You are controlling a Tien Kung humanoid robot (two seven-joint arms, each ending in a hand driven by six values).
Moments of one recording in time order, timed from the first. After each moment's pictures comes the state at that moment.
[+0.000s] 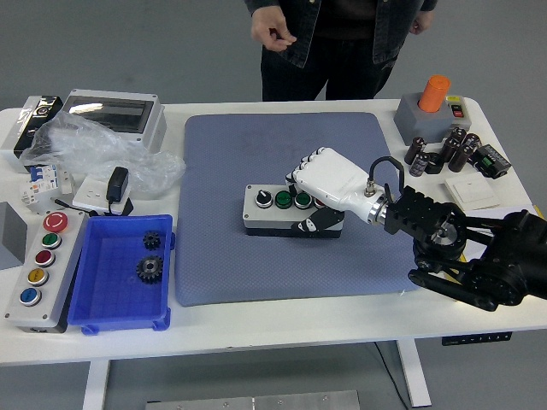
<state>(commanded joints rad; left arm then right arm) -0.02 0.25 -0.35 -0.22 0.28 0.13 0.12 0.91 -0.42 0.08 1.15 -2.02 -0.45 -0.05</state>
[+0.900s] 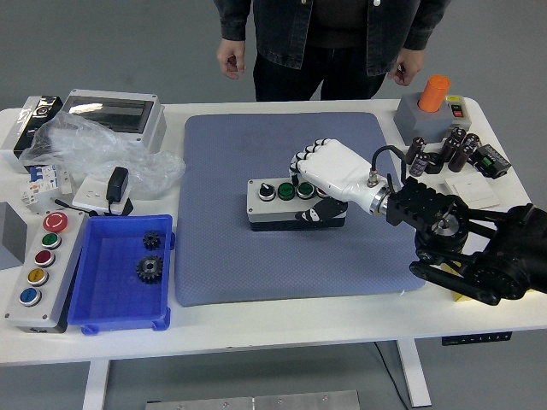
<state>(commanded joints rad) -0.02 0.25 -0.34 -0.22 0.28 0.13 0.12 0.92 -0.43 0.12 1.17 -2.03 -0.39 -0.08</state>
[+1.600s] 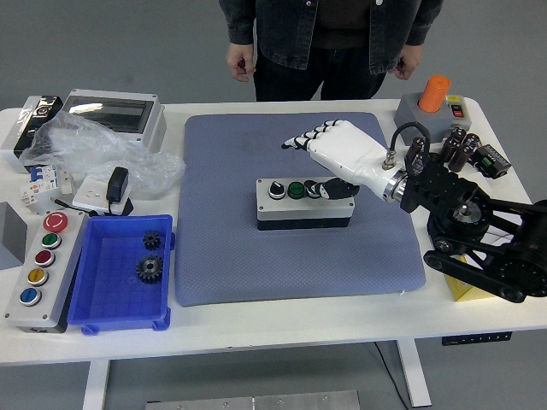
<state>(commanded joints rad) -0.03 0.25 -0.34 -0.22 0.28 0.13 0.12 0.87 -0.57 0.31 1.40 -1.92 -0.28 -0.09</state>
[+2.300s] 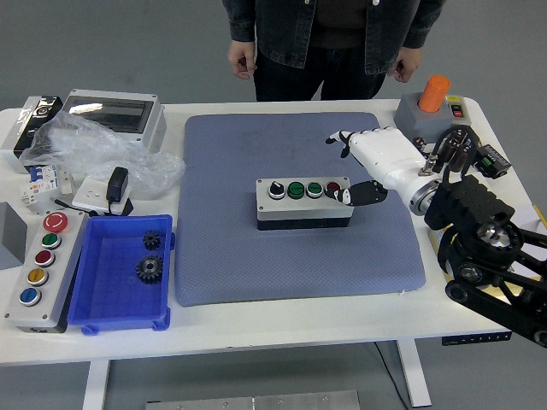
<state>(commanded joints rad) -0.02 0.25 -0.34 -0.22 0.28 0.14 0.12 0.65 -0.61 0.52 1.66 -1.95 -0.06 -0.50</state>
